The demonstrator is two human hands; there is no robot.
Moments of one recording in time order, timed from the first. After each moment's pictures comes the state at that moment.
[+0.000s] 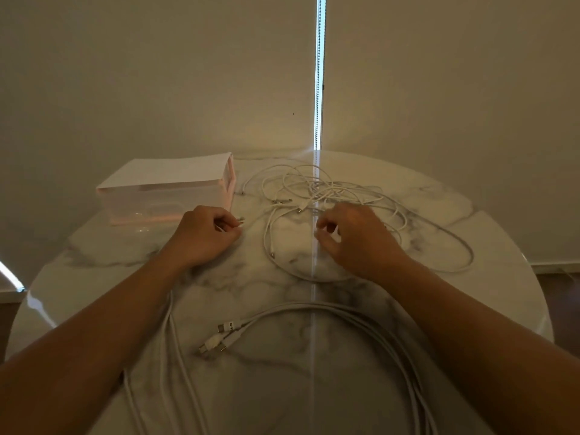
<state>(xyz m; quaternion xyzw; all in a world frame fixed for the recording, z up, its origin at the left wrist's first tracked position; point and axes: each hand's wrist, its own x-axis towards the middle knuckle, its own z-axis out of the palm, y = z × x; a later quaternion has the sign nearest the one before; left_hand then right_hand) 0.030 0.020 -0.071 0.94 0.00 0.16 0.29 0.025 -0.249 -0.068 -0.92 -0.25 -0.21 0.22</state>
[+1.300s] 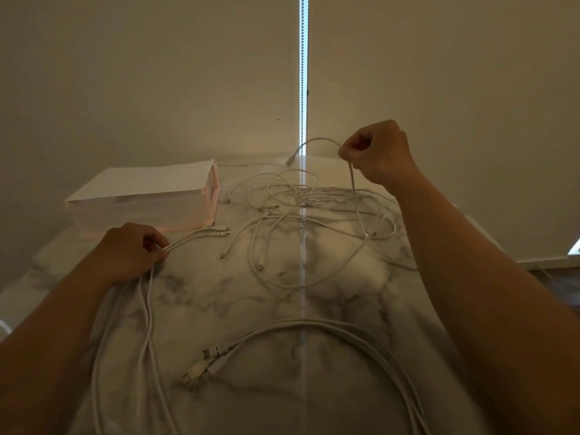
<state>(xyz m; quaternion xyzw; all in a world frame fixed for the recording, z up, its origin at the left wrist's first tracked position) 0.033 0.102 -0.068 0.98 0.05 0.10 0.18 0.112 -0.286 0.017 -0.87 -0.07 -0.26 0.42</state>
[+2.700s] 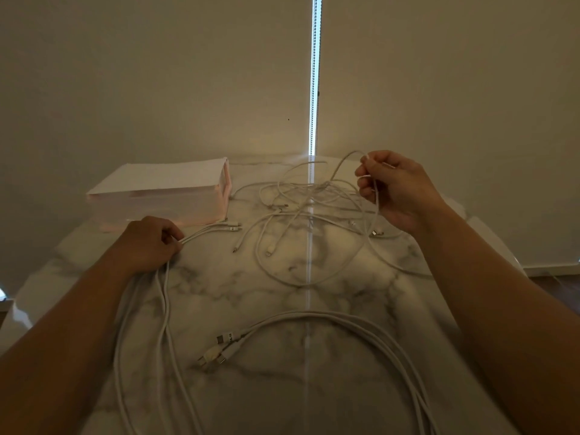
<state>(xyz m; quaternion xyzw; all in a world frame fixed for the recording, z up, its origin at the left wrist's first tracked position) 0.033 0.102 -0.073 0.97 0.05 0.11 0.19 0.072 -0.291 -0.015 -0.59 -0.08 -0.04 0.81</state>
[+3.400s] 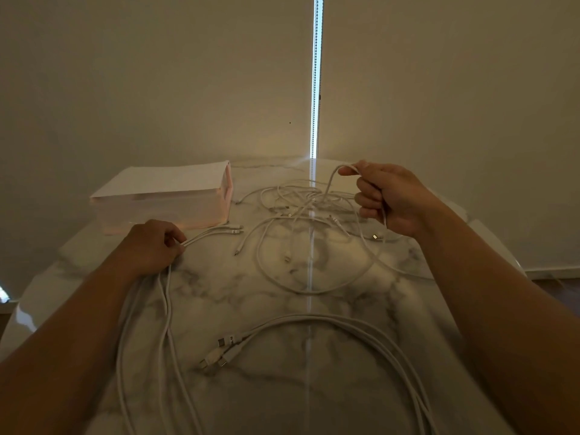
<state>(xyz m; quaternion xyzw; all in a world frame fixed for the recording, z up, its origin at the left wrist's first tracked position) 0.032 0.100 -0.073 0.97 0.06 0.10 0.20 0.075 -0.293 -0.017 -0.66 -0.13 0.07 0.74</state>
